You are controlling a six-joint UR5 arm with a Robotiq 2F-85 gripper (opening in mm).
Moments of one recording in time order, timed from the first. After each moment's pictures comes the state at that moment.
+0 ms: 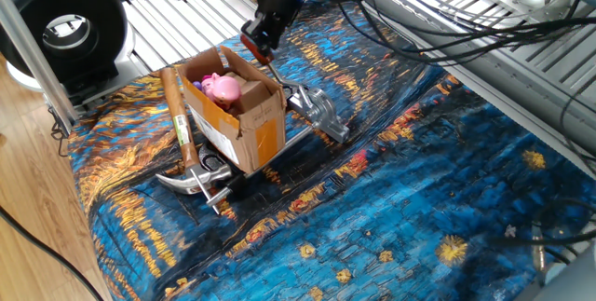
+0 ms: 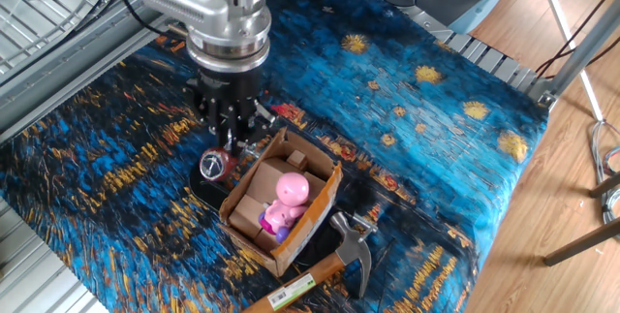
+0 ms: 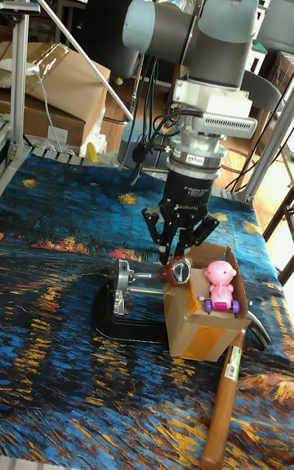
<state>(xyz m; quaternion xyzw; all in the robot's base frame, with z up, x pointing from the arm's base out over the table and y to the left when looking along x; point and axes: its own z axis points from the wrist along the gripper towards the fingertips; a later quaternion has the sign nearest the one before) 0.610 0.058 0.184 -0.09 0.99 0.02 0.12</state>
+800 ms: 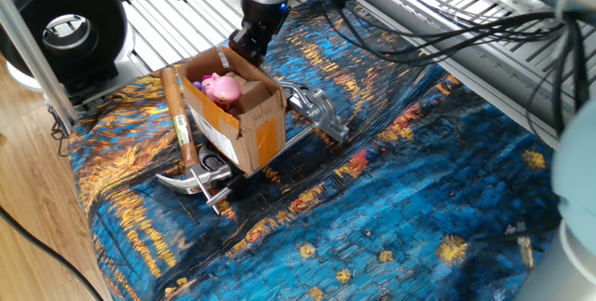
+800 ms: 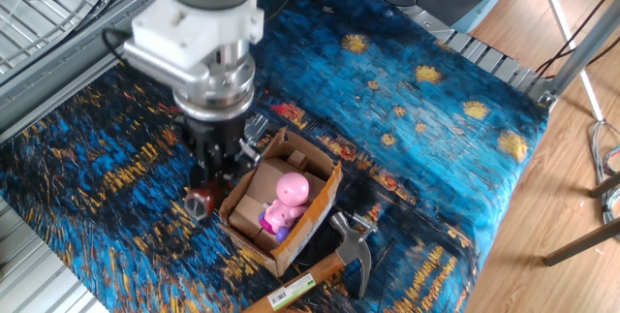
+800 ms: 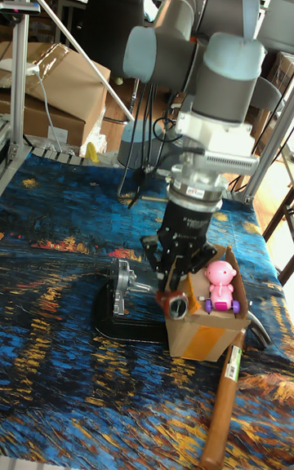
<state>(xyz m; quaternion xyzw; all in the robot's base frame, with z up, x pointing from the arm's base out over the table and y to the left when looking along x) 0.638 0.063 0.146 -0.08 0.99 0.01 0.11</state>
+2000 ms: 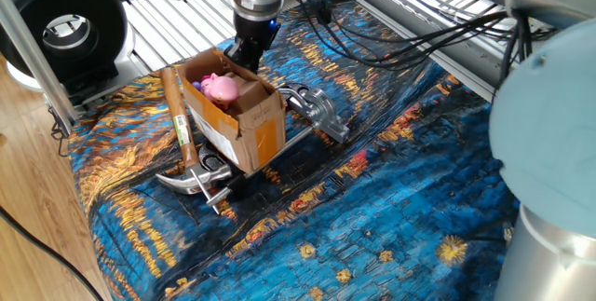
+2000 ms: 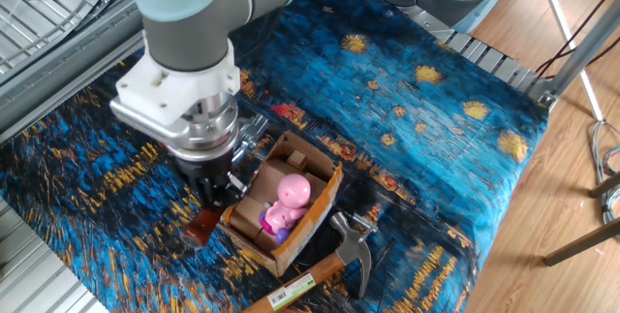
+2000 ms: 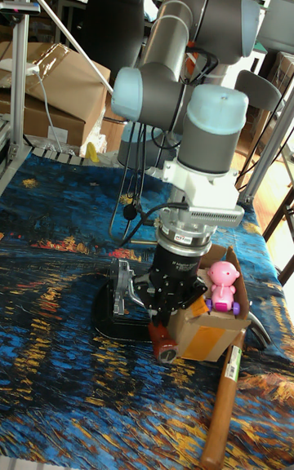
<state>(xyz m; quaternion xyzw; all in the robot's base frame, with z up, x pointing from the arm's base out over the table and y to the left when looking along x) 0.661 0.068 0.091 -0.09 0.99 0.03 0.09</state>
